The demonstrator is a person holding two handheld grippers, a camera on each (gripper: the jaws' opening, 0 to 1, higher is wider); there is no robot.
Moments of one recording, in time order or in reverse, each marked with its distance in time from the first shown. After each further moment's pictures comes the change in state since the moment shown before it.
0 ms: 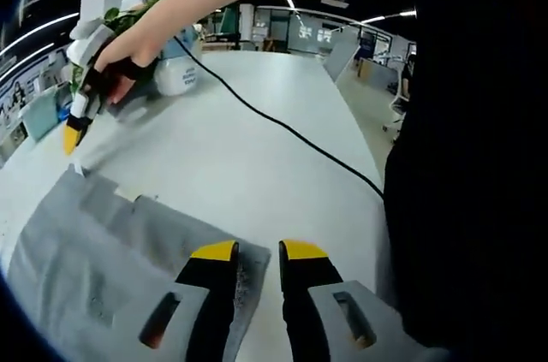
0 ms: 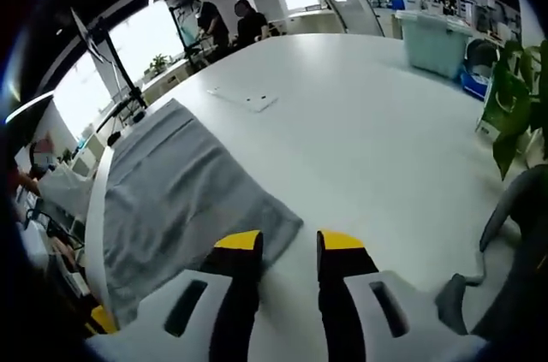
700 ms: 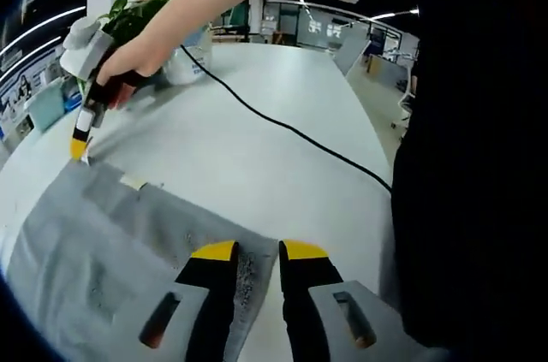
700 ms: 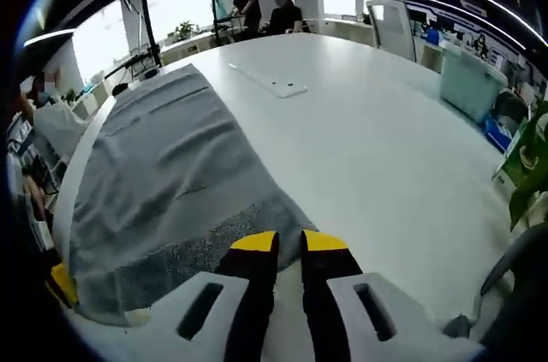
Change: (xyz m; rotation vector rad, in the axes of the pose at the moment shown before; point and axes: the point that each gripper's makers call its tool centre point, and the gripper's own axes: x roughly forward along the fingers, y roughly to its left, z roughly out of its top) left arm 0.004 0.004 -0.007 -0.019 0.031 0.047; right arm 0.029 0.012 -0.002 -0.251 -0.016 0.000
